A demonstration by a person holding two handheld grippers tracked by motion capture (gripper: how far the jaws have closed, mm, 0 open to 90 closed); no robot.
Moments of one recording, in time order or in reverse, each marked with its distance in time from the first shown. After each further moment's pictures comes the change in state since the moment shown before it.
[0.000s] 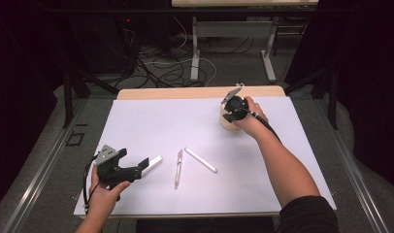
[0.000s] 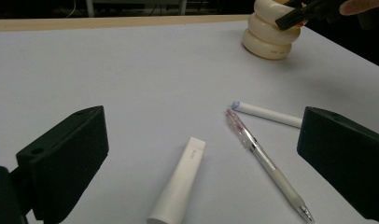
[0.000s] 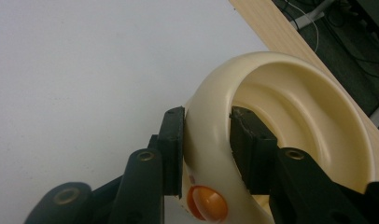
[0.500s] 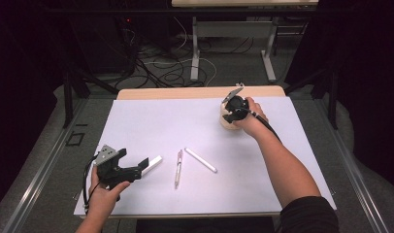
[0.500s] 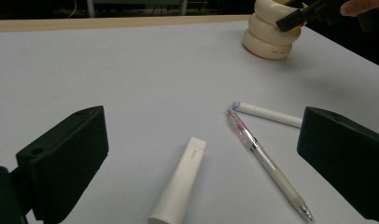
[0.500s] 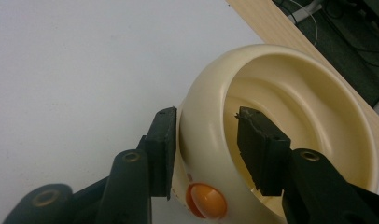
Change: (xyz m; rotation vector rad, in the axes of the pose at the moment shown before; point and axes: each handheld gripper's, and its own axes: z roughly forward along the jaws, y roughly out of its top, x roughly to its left) left arm 0.000 0.000 -0.001 0.000 0.003 0.001; right arm -0.001 -0.002 0.000 0.016 -0.009 0.057
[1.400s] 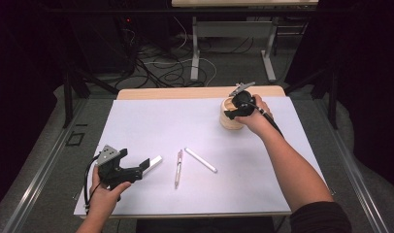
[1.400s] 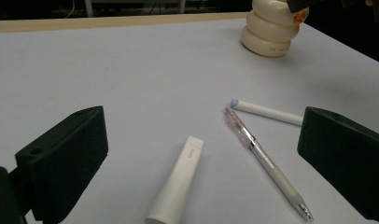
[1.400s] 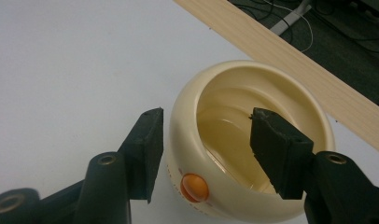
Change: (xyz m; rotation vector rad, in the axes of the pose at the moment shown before) left arm -0.002 0.000 0.001 0.006 -0.004 0.016; right arm -0.010 -0.001 -0.025 -0.092 0.005 0.160
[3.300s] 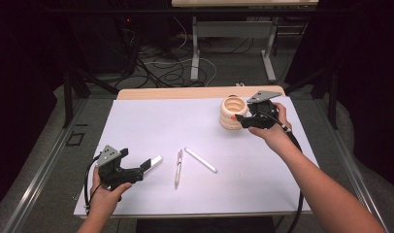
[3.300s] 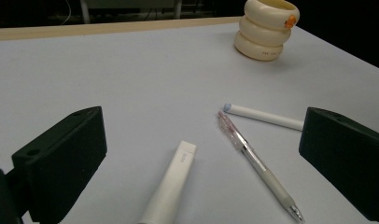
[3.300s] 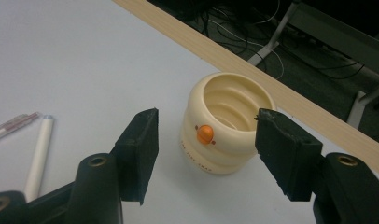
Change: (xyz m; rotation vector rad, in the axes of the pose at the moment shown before) left arm -0.006 0.002 -0.002 -0.016 -0.011 0.006; right arm 0.031 -0.021 -0.099 -0.155 -0.083 0.024
